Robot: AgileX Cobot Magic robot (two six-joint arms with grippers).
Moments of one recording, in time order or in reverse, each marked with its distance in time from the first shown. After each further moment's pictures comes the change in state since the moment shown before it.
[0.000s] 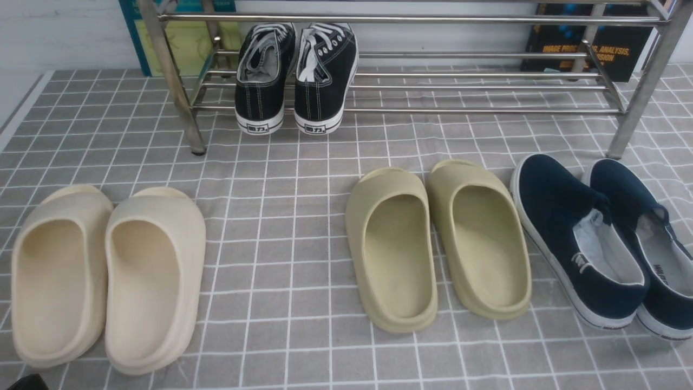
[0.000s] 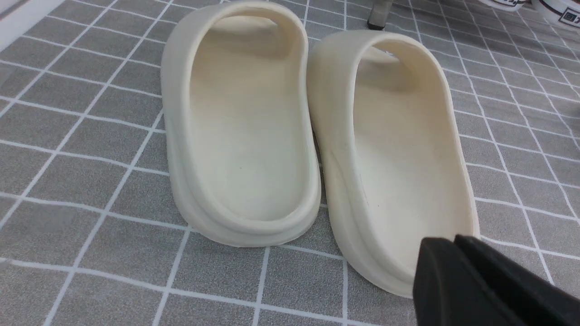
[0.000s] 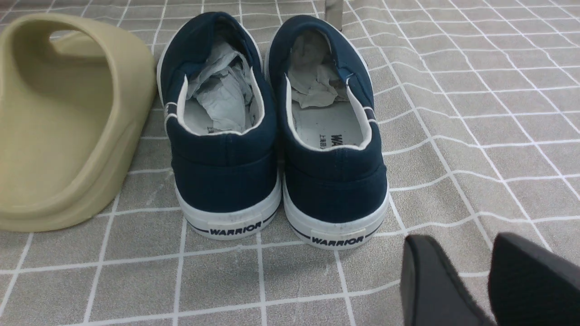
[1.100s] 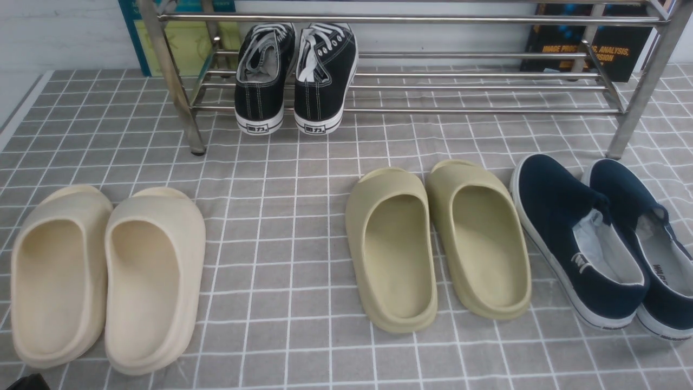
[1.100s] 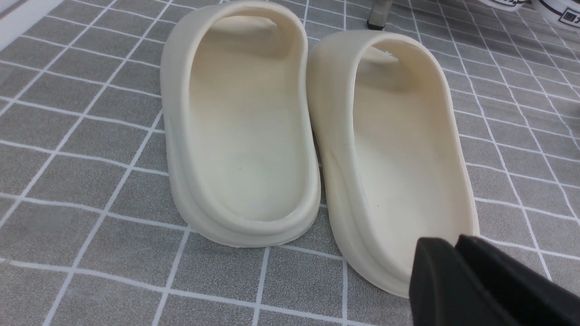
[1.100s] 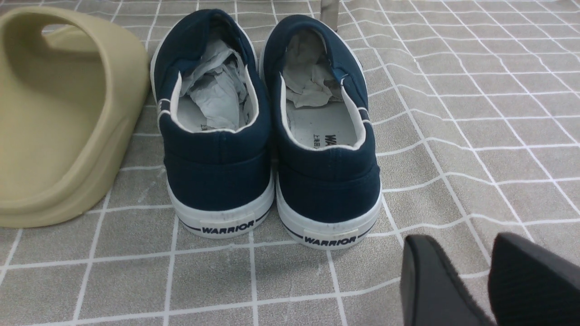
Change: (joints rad) right arm 0.000 0.000 0.000 0.001 0.000 -0.001; left arm 0.000 0.000 0.000 0.000 0.000 0.000
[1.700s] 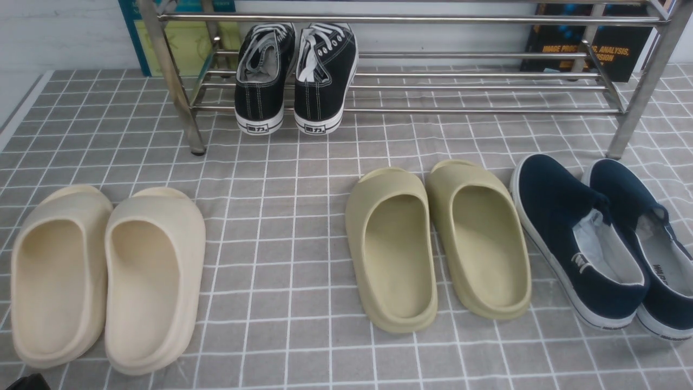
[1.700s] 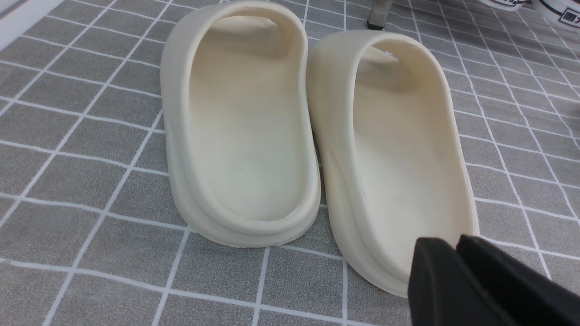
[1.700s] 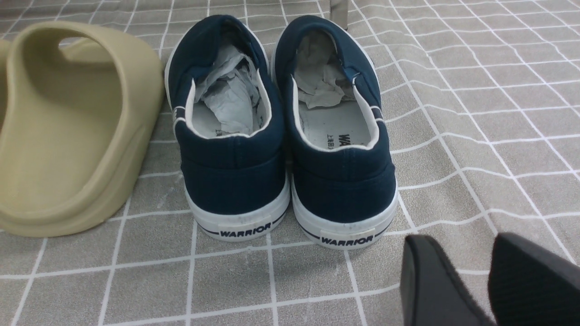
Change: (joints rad) right arm 0.000 0.000 0.000 0.048 0.000 0.000; left arm 0.000 0.000 0.000 0.000 0.000 0.000
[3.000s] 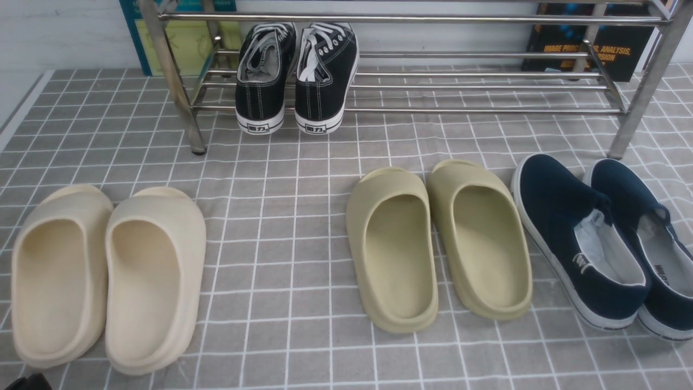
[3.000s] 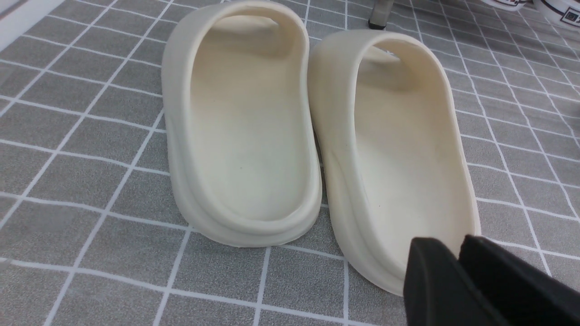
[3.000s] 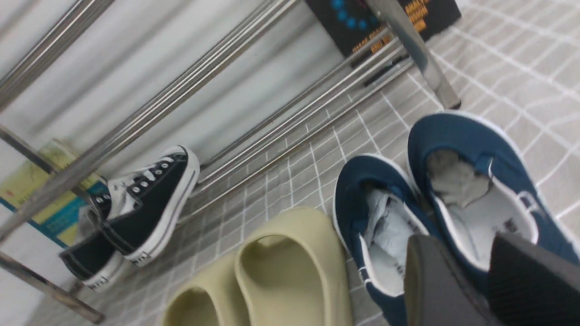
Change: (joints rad) right arm 0.000 0.059 -0.208 0.297 -0.042 0.214; left arm 0.000 0.000 0.000 0.000 0.000 0.000
